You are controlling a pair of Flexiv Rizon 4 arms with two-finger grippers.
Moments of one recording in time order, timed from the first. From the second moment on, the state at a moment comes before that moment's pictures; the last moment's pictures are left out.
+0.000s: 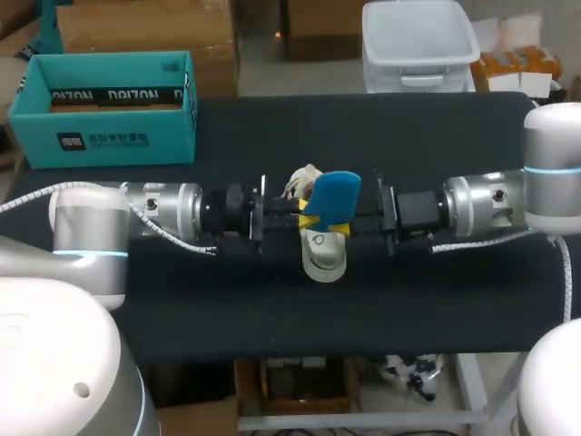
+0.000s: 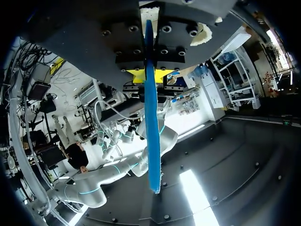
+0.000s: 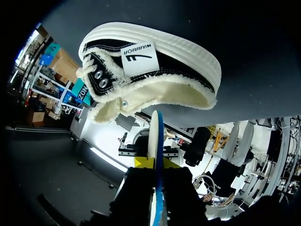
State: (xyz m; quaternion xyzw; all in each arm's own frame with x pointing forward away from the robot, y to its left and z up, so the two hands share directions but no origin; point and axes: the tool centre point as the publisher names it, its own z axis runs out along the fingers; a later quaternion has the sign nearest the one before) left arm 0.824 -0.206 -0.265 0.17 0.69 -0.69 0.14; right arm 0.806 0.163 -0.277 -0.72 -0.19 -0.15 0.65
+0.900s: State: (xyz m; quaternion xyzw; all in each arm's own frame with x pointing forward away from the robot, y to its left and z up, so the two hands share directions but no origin) left arm 0.835 -0.183 -0.272 0.25 0.73 -0.62 0.12; right arm 0.819 0.159 -0.308 -0.70 -0.27 -0.25 0.61
